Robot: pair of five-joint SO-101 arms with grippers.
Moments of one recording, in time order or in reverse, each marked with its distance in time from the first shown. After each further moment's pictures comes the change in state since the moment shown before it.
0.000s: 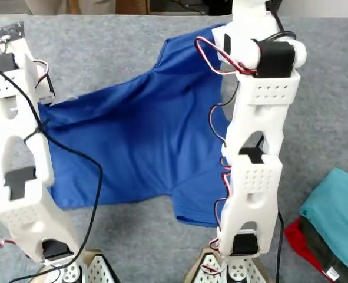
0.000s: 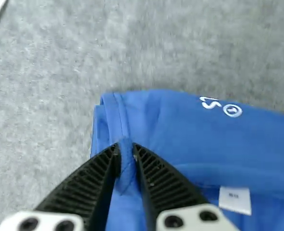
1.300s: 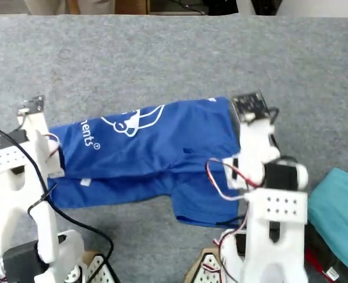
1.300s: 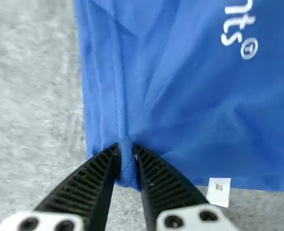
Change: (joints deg) left arm -3.5 -37.4 66.1 -16.5 -10.4; right arm 9.6 -91.0 144.6 -21.9 1.7
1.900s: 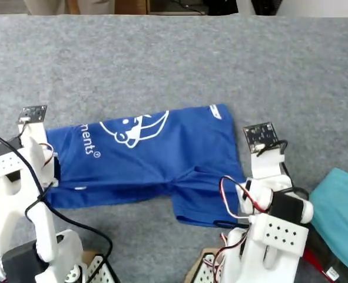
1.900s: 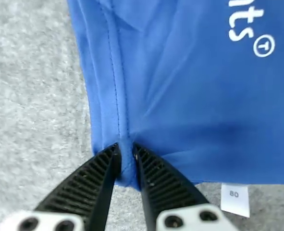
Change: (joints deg) left arm -4.7 -0.2 4.3 -2.7 -10.1; right arm 12.3 -14.4 14.9 -0.7 13.4
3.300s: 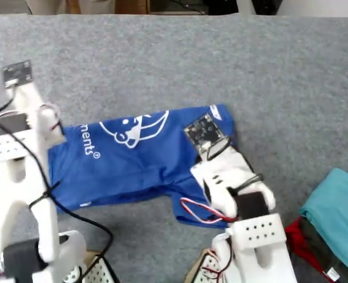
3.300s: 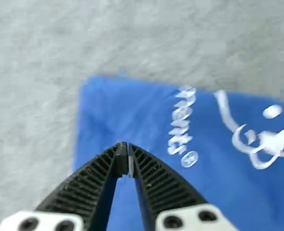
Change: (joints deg) left arm 11.1 3.4 -18.4 -5.1 23.2; right arm -31.6 1.5 5.4 -27.6 -7.5
